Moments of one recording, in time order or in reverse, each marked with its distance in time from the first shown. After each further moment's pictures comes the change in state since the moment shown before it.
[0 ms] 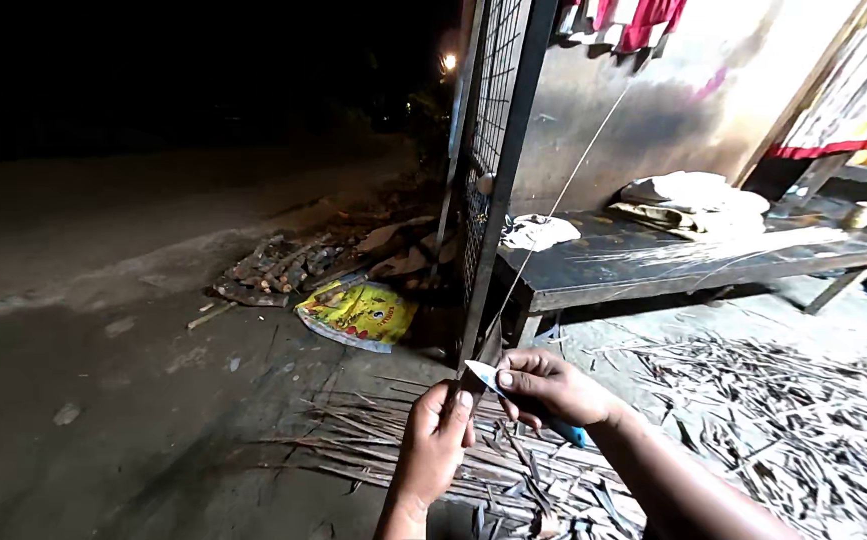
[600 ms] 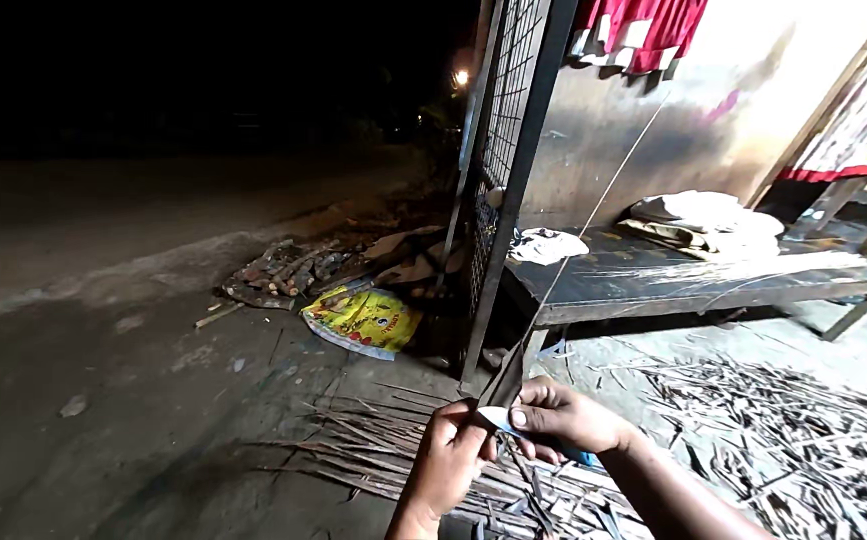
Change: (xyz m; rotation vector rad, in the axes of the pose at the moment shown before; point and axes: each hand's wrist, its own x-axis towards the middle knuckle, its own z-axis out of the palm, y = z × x) left_hand -0.005 -0.008 0.008 -0.100 -0.090 -0.011; right_hand -0.013 0.012 -0.002 -0.041 -0.136 0.042
